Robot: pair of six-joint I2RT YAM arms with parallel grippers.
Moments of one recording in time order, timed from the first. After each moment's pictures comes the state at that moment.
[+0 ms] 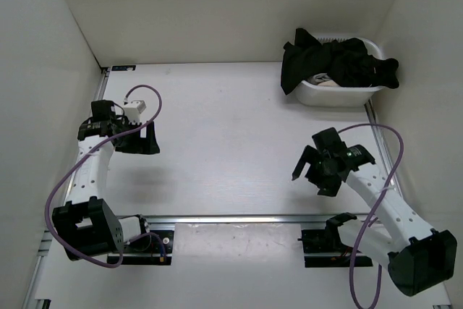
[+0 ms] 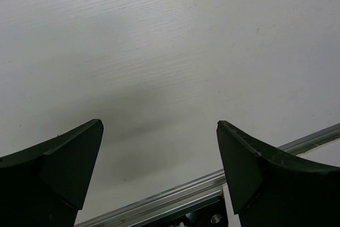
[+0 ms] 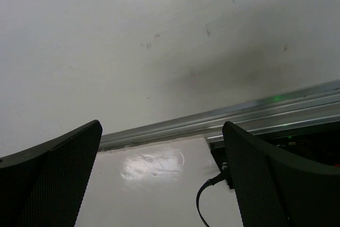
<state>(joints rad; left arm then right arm) 0.20 1.23 1.01 -0.87 0.43 0.27 0.41 0.96 0.77 -1.07 0.00 0.86</state>
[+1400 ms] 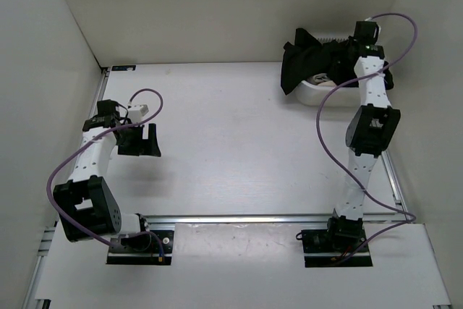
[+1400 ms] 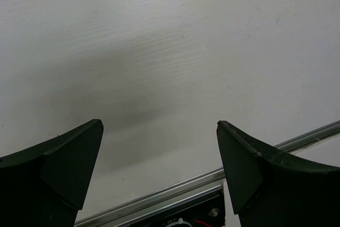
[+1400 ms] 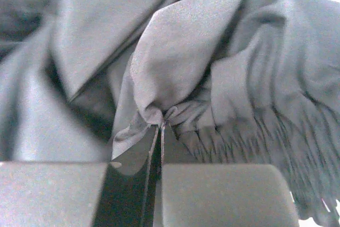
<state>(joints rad) 0.20 1.37 1.01 -0.87 0.41 0.27 -0.10 2.34 2.35 -0.69 0.10 0.31</state>
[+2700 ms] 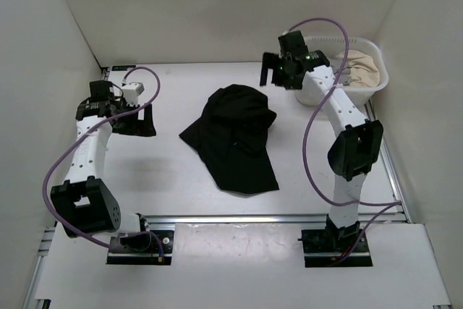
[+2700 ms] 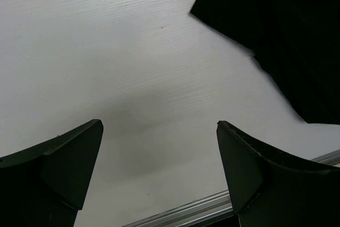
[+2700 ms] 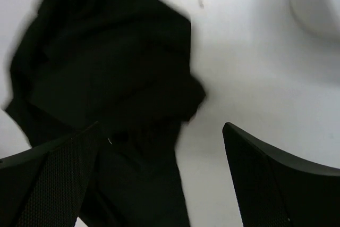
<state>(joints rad) 0.18 1.39 1.23 -0.87 0.37 0.27 0.41 1.98 2.06 -0.91 0.03 0.38</state>
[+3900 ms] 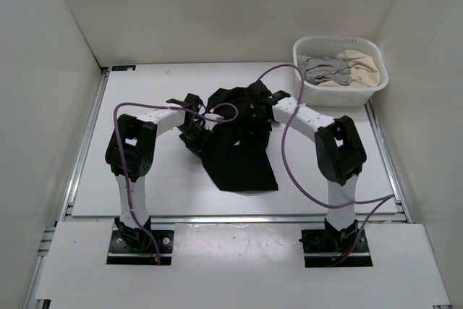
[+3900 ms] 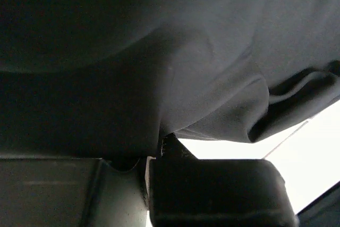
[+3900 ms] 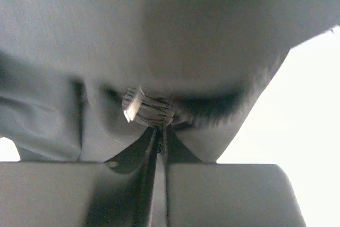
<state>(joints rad) -0.38 2.00 1.35 -0.82 0.45 0.25 0.61 2.01 1.56 -0.71 0.01 0.43</state>
